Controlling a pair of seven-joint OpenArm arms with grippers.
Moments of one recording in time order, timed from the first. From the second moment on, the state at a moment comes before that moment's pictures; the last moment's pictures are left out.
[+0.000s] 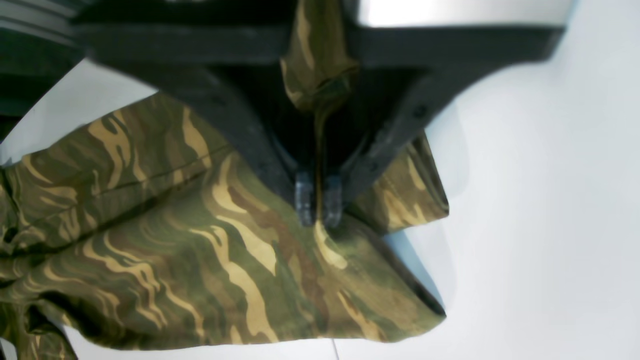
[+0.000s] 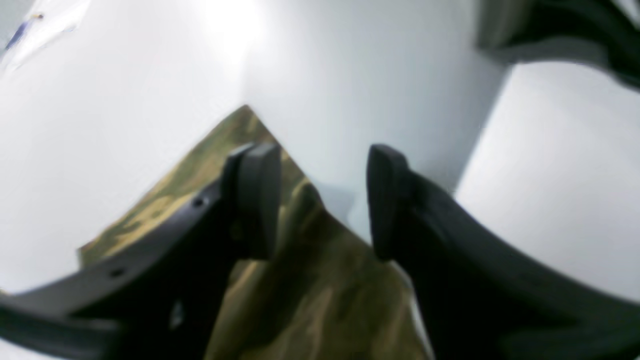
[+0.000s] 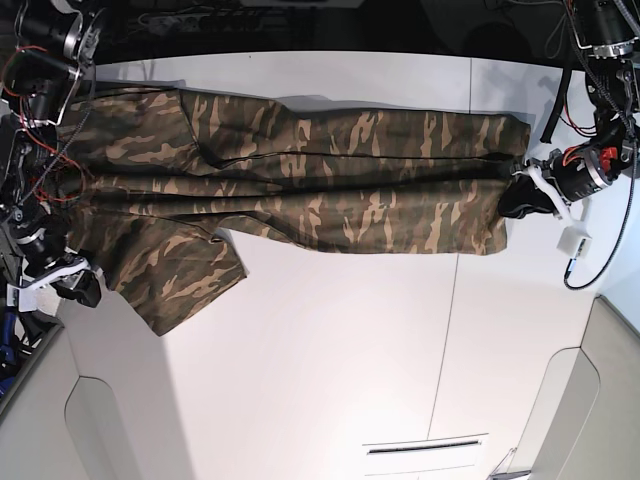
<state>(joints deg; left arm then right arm) 7.6 -26.5 -22.6 84.8 -51.7 -36.0 59.2 15.4 16.8 23.6 57.7 23.5 30.4 -29.1</state>
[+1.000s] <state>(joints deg) 7.6 -25.4 -22.6 84.8 -51.7 -36.0 58.1 19.3 14.6 13.8 53.8 29.1 31.9 -45.6</state>
